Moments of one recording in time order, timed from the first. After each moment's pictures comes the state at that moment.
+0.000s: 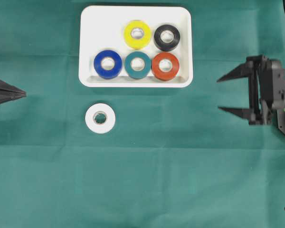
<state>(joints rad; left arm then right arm) 0.03 -1.37 1.55 -0.02 -0.01 0.00 -0.12 -0.65 1.33 -0.58 -0.13 0.52</state>
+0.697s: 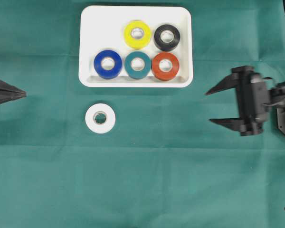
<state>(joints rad) 0.03 -1.37 1.55 -0.02 -0.01 0.00 -0.03 -0.45 1.19 -0.58 -0.12 0.51</state>
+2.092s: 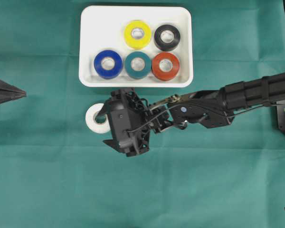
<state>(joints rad) 0.03 -1.37 1.55 -0.02 -0.01 0.00 0.07 0.36 0.33 -0.58 -0.09 0.51</state>
